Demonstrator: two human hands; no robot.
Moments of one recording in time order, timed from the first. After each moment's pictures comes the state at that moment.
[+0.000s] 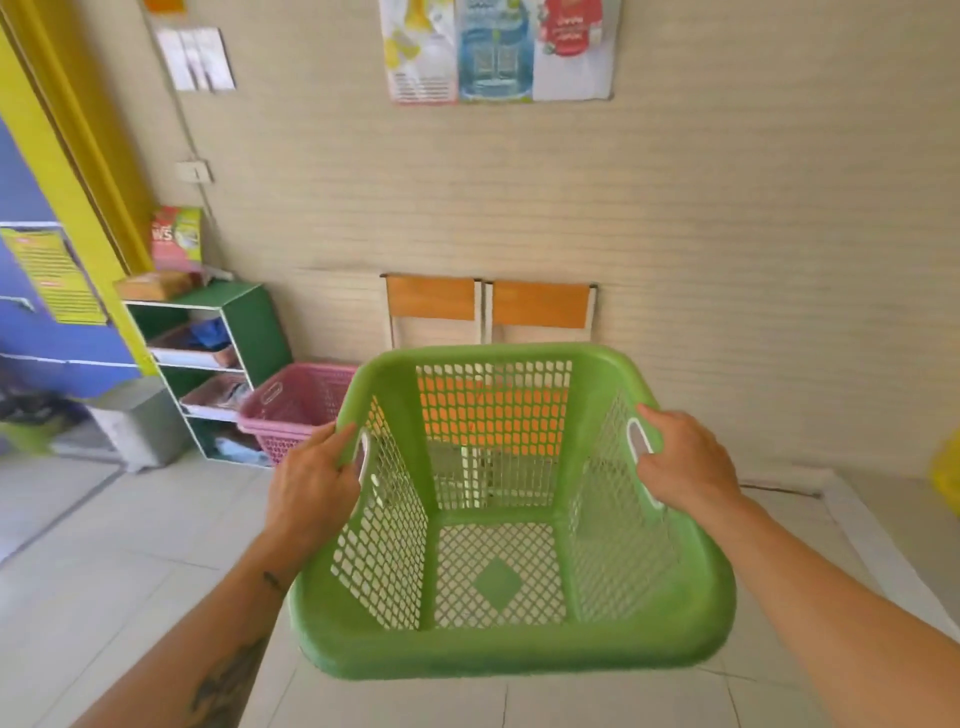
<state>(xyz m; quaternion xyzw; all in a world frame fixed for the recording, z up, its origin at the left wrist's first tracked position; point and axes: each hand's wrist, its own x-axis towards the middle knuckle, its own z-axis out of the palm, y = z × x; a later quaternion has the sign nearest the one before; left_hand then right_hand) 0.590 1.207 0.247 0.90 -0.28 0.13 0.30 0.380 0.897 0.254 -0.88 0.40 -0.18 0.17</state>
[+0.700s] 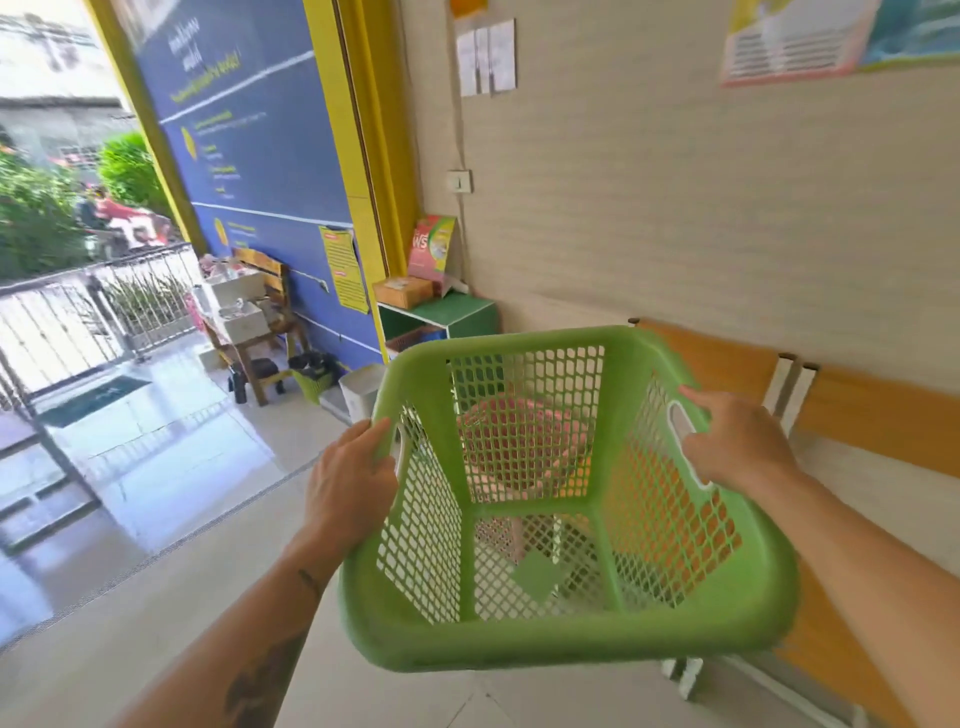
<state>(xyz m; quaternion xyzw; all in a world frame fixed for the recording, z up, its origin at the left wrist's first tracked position) 0.939 1.250 0.263 0.94 -0.05 0.21 0.26 0.916 0.861 0.281 -0.96 0.15 -0.14 0.20</state>
